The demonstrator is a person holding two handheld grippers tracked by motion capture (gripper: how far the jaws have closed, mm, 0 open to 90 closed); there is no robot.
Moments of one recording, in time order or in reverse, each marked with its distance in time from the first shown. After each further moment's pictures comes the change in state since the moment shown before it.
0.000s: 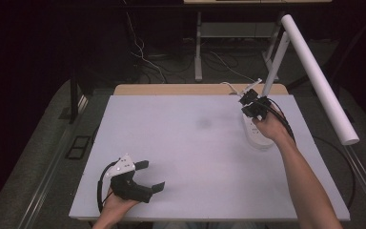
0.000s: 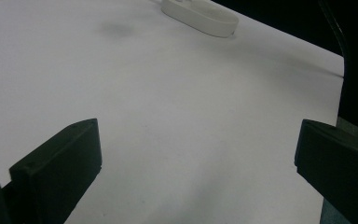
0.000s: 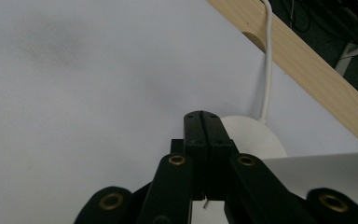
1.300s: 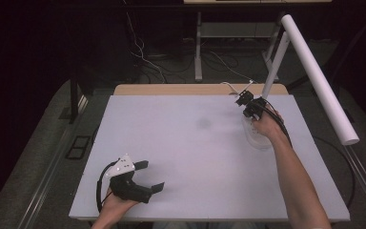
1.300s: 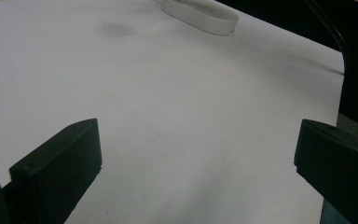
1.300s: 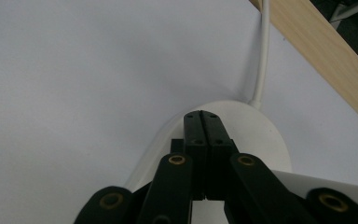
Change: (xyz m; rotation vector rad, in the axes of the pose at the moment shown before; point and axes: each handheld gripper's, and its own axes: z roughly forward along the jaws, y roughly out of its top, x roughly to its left) left arm 0.000 0.000 -0.001 0.007 0.002 0.008; right arm -0.011 0.000 0.046 0.151 -0.079 0.004
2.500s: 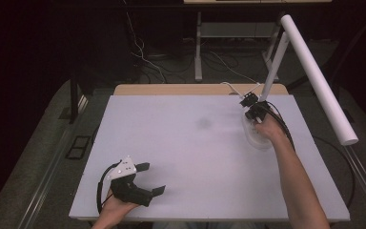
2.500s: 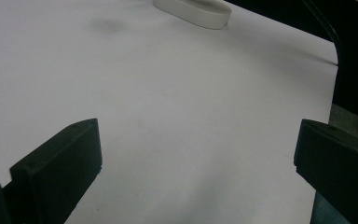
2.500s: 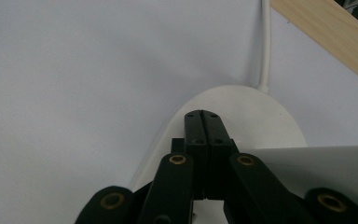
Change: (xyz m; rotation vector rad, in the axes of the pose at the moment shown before) left arm -0.005 -0.001 0.000 0.020 -0.017 0.026; right arm -0.005 -0.015 0.003 -0.045 0.048 0.093
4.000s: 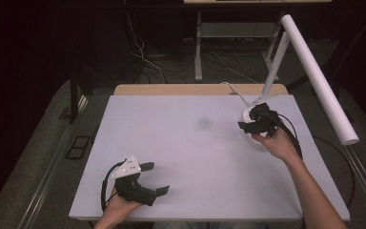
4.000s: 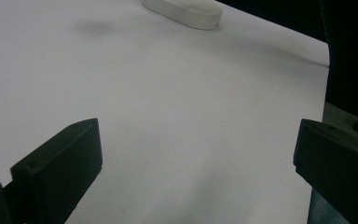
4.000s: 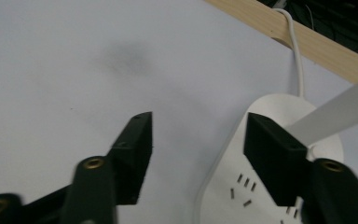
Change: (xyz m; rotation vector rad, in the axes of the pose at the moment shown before) left arm -0.003 0.004 0.010 0.002 -0.033 0.011; right arm 0.031 -0.047 -0.090 -0.269 0.175 0.053
